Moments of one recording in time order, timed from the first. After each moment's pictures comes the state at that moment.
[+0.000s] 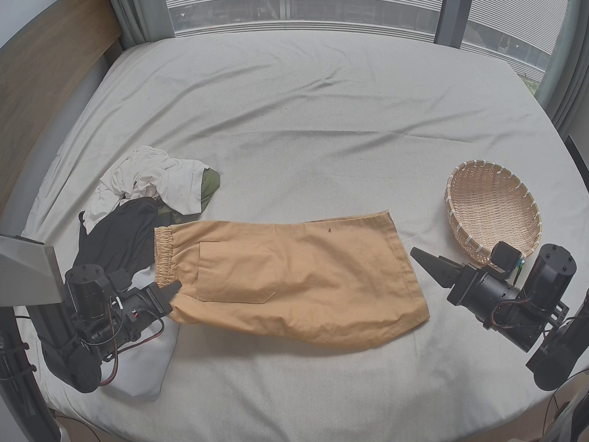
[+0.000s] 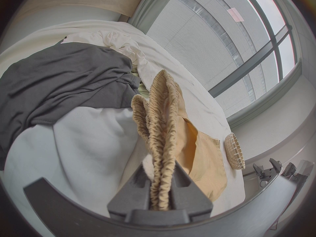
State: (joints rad) left arm -0.14 2.09 -0.24 -1.55 -0.22 -0.60; right arm 0.44 1.80 -0.21 -1.54 0.10 0.56
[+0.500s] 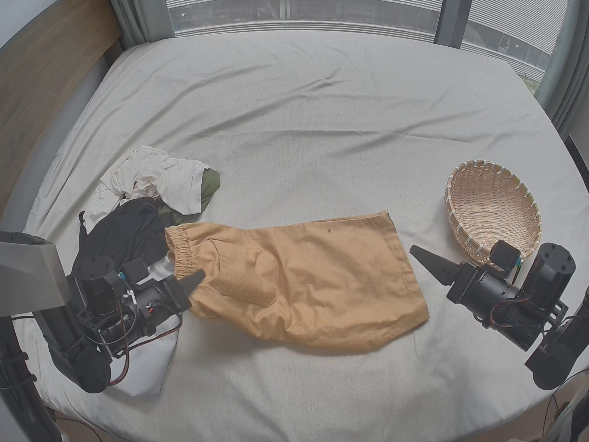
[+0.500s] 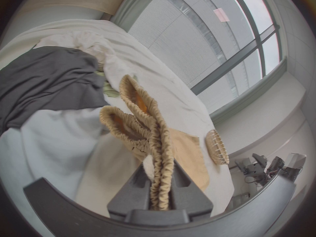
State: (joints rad) left arm -0.28 2.05 -0.33 -1.55 -0.26 -0.61; right arm 0.44 1.81 -0.22 -1.54 0.11 0.59
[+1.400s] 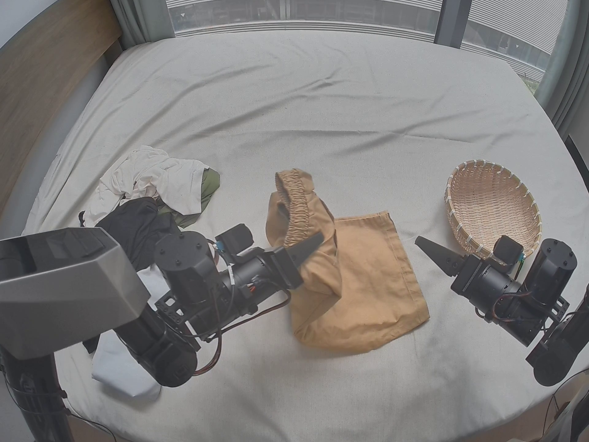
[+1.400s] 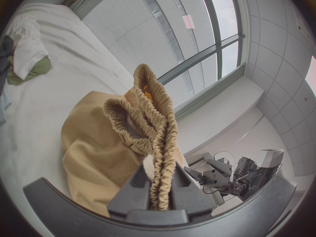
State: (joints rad) left arm -0.63 2.20 -0.76 -1.55 -0.25 -0.68; right arm 0.41 1.81 -0.24 -1.54 0.11 0.64
